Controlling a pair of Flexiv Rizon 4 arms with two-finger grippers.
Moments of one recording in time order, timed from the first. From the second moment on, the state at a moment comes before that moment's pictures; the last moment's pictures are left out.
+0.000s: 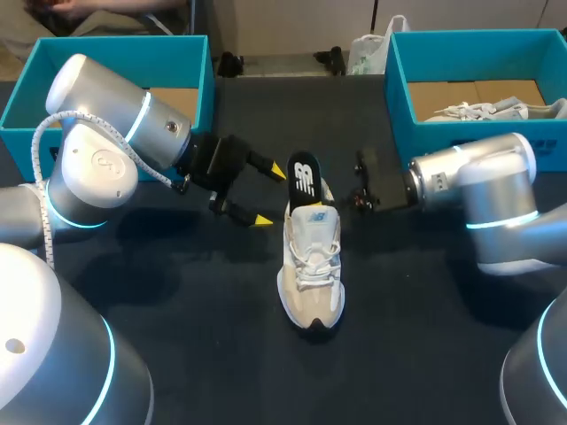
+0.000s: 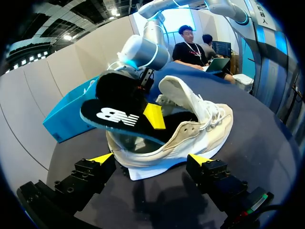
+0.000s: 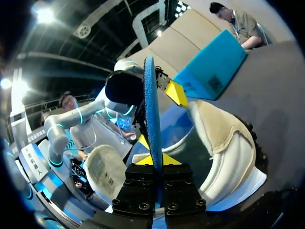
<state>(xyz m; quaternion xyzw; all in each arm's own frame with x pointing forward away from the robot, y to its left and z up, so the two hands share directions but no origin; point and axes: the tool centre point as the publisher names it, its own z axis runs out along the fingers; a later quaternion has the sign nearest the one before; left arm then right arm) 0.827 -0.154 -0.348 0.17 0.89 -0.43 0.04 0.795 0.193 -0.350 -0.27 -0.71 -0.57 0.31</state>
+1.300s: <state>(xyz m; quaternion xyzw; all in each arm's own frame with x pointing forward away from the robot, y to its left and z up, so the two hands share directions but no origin) 0.827 -0.154 -0.348 0.17 0.89 -0.43 0.04 0.796 0.187 -0.348 -0.30 -0.73 -0.53 0.33</state>
